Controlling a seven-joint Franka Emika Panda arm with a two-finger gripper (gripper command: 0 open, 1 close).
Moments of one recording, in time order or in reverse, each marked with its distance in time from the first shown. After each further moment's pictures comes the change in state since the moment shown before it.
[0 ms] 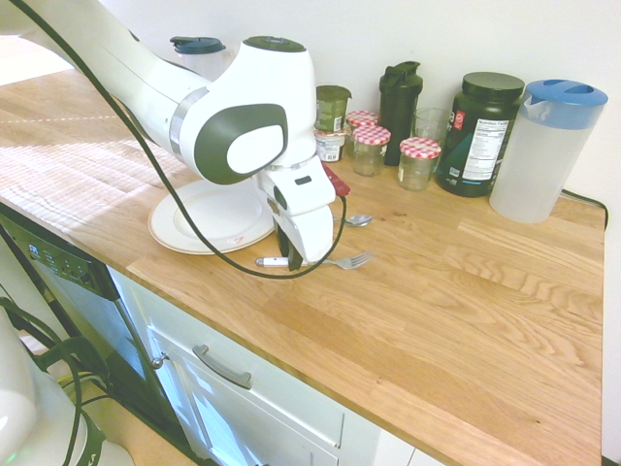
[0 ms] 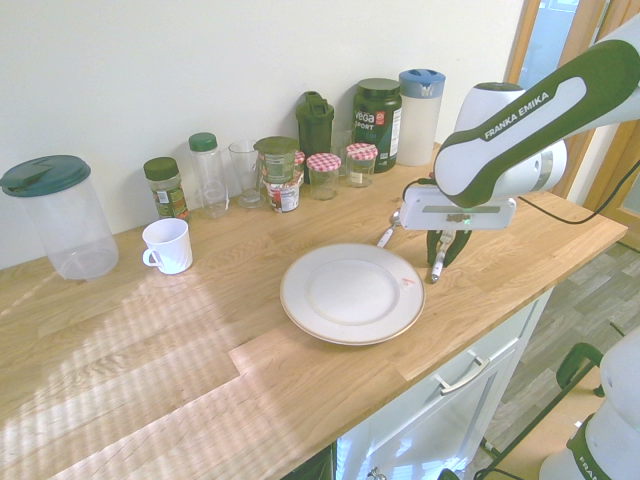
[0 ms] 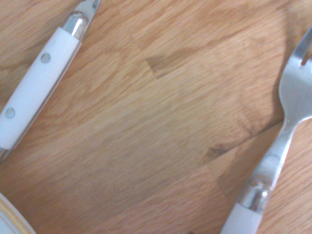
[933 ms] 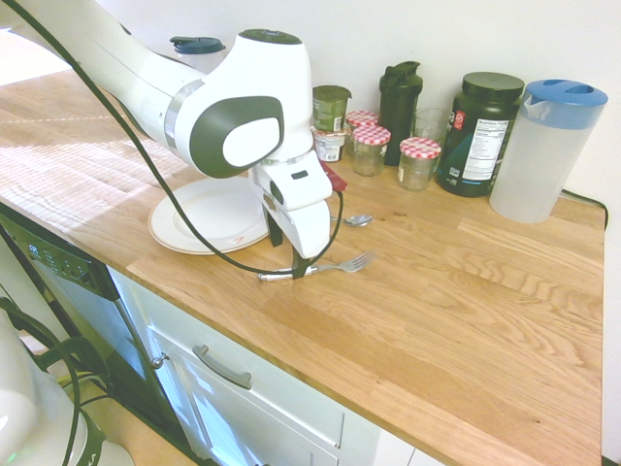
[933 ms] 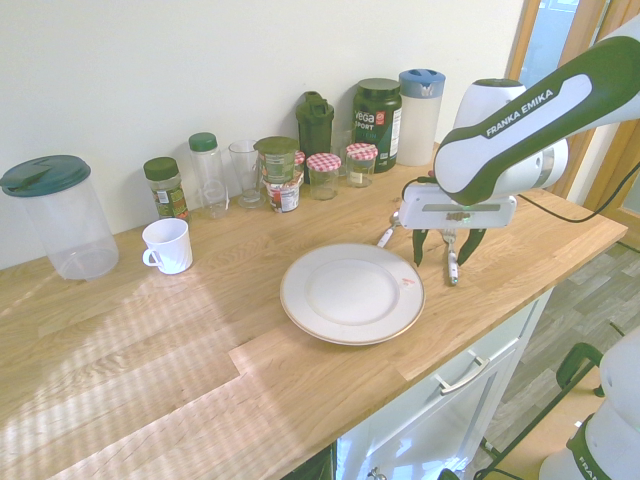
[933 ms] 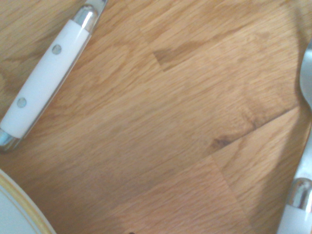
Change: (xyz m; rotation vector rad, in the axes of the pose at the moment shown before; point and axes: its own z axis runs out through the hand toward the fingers) arm -0.004 0.000 -0.005 -0.005 0.000 -0.010
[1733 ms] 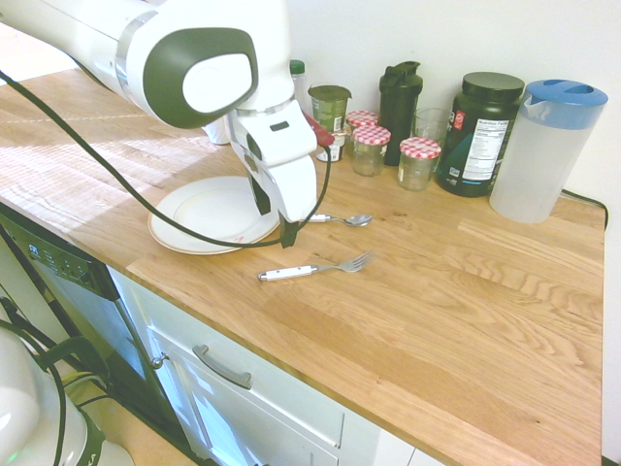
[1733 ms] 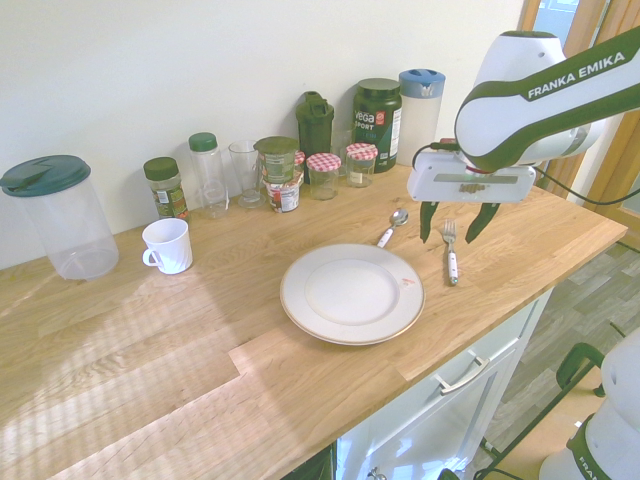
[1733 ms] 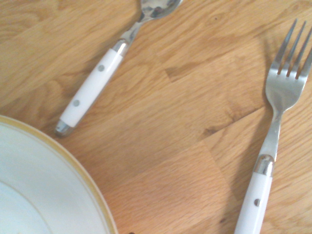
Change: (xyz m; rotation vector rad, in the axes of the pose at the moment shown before) arm -0.006 0.013 -0.060 0.043 0.003 0.005
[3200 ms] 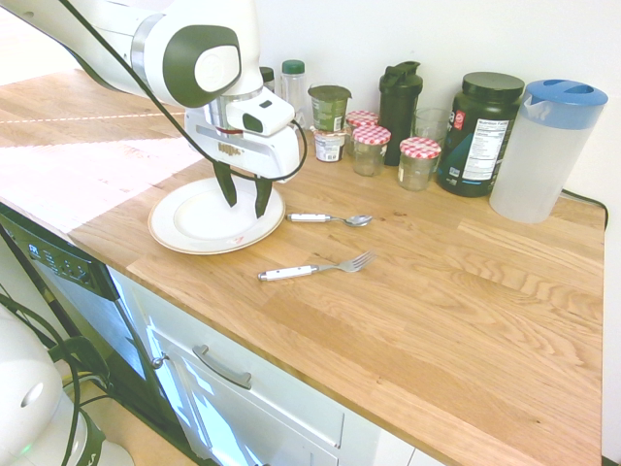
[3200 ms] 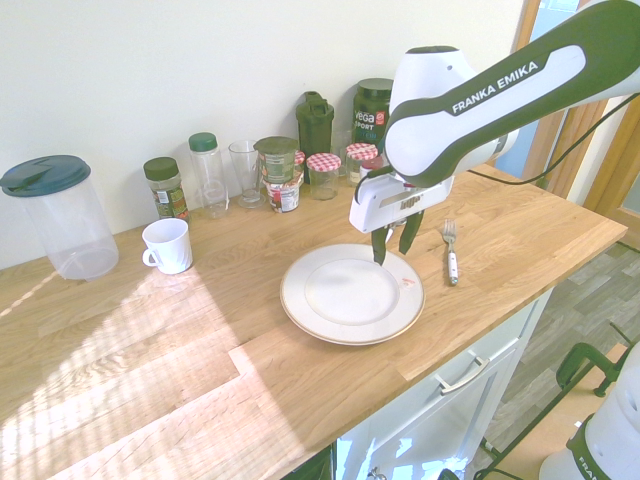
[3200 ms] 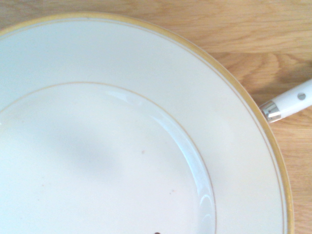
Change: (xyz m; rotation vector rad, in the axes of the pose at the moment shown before) arm -0.087 -0.074 0.018 -0.060 -0.035 -0.537
